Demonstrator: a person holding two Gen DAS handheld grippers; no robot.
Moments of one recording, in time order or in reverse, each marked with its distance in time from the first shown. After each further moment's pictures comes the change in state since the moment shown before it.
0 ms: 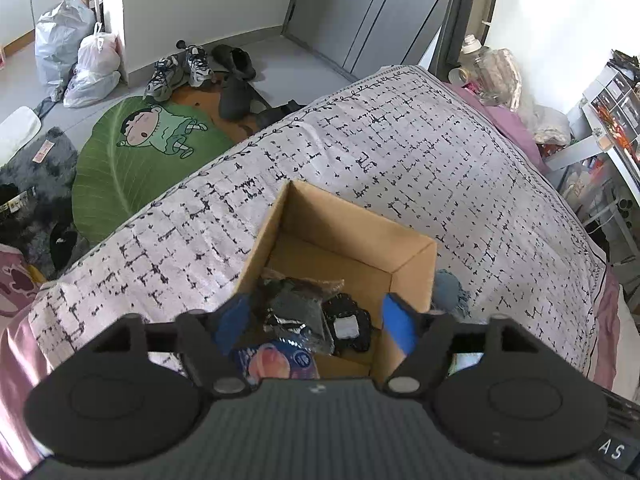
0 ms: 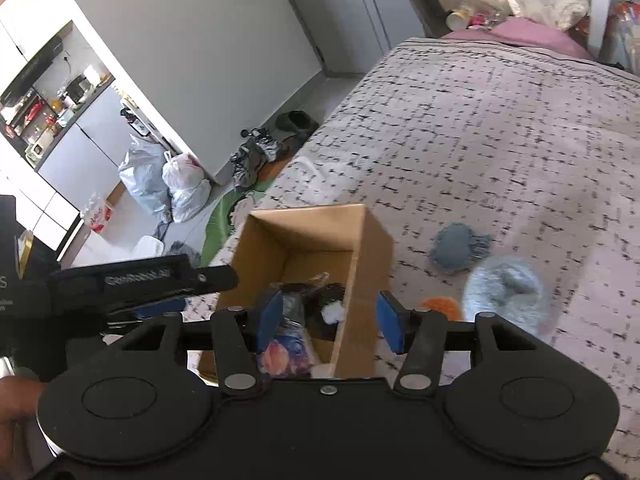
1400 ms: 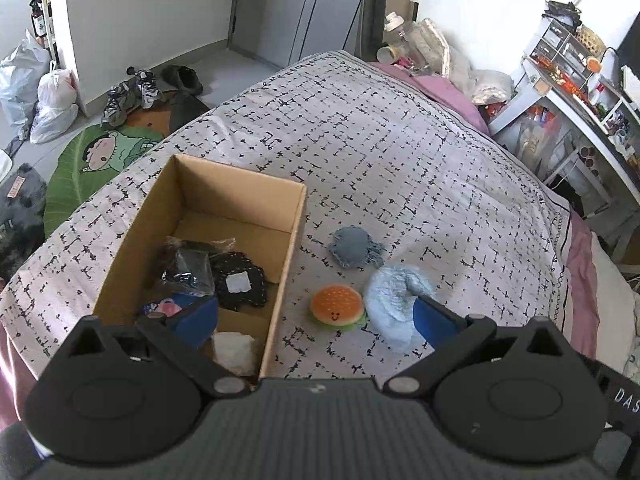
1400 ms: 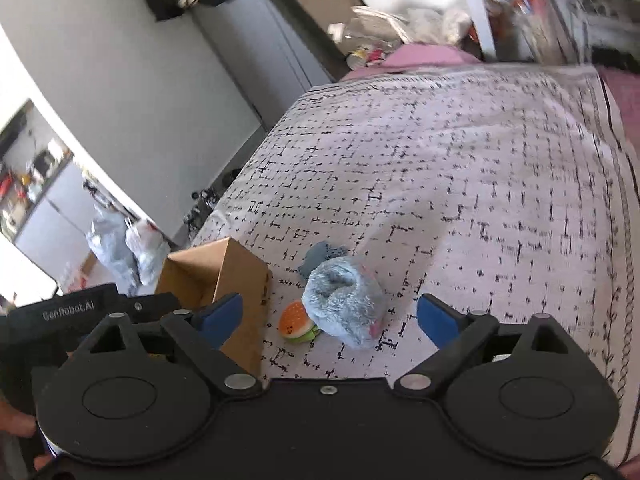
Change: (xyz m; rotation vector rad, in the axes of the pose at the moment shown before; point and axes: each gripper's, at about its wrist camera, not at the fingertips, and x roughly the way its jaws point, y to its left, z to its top) left arm -0.020 -0.107 -0.063 0.148 -0.036 -0.034; right arm -0.078 -0.128 -0.038 0.205 -0.154 -0.045
